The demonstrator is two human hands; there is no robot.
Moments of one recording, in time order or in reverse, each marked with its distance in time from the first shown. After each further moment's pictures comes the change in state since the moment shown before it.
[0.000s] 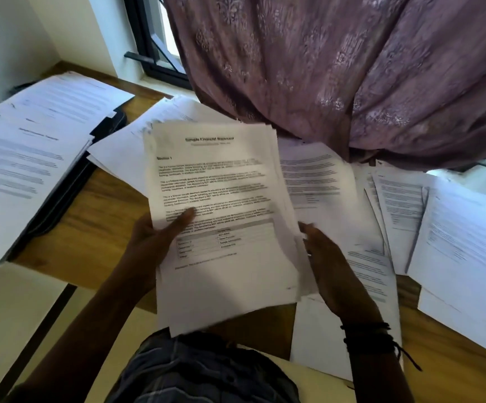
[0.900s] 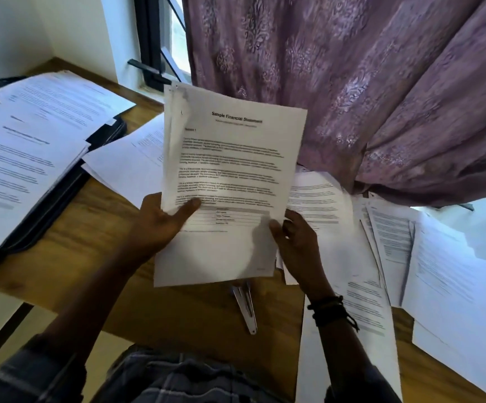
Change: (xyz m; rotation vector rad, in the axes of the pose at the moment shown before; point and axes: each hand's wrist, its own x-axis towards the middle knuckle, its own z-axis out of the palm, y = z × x) left_hand 0.089 -0.002 -0.033 0.276 -0.020 0.329; right_hand 0.105 0.007 0.035 -0.506 0.212 -0.445
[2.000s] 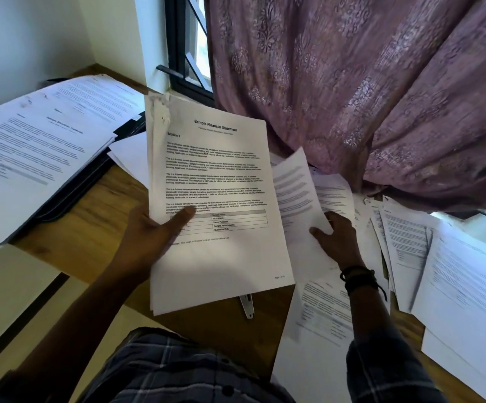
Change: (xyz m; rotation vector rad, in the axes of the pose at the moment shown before) left_hand -0.076 0.024 0.006 -0.149 0.145 -0.112; right_hand 0.022 0.048 -0.070 -0.365 0.047 0.220
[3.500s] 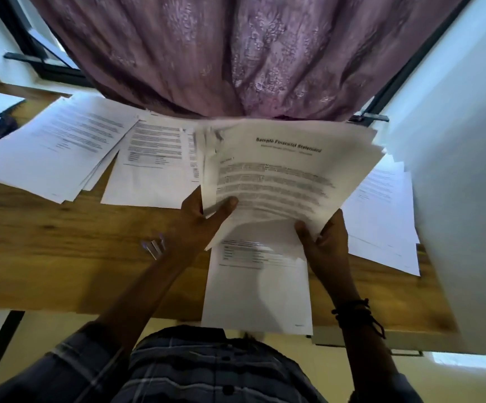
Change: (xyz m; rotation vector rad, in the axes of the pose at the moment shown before) left_hand -0.059 -0.037 0.205 0.051 -0.458 0.089; right_hand -0.177 0.086 -0.091 0.524 0.313 -0.008
